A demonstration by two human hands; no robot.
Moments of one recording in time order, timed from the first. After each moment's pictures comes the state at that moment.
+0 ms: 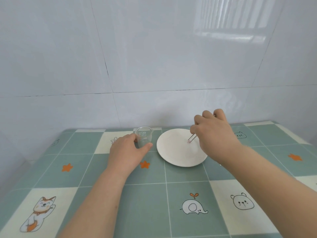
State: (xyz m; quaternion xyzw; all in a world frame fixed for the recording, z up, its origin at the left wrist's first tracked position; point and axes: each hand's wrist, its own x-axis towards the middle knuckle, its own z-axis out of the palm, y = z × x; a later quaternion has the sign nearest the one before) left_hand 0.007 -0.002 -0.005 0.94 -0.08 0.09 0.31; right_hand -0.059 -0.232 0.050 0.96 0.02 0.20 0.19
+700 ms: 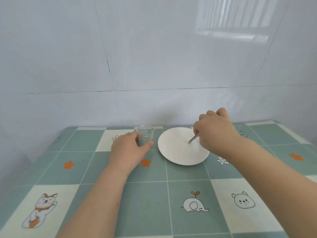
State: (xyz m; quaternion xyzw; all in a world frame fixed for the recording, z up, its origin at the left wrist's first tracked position) left_hand 0.004 -0.002 -0.002 0.94 -0.08 0.09 0.31; right_hand -0.061 -0.227 0.064 0.98 0.00 0.13 0.14
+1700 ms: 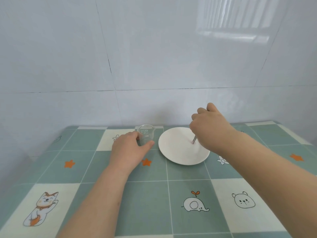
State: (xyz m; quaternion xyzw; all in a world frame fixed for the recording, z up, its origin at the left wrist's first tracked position) left_hand 0.004 -0.002 -0.002 0.95 -0.07 0.08 0.31; right_hand -0.059 -0.215 0.084 0.96 0.09 0.06 0.25
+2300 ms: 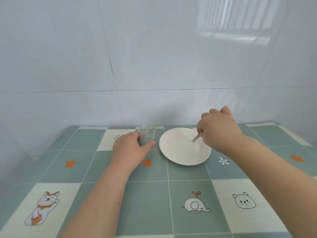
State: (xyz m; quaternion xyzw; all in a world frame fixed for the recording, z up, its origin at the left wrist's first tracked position) left_hand 0.005 -0.002 -0.002 0.95 -0.07 0.08 0.31; right_hand -0.055 -0.233 0.067 0.98 -0.02 0.13 0.14
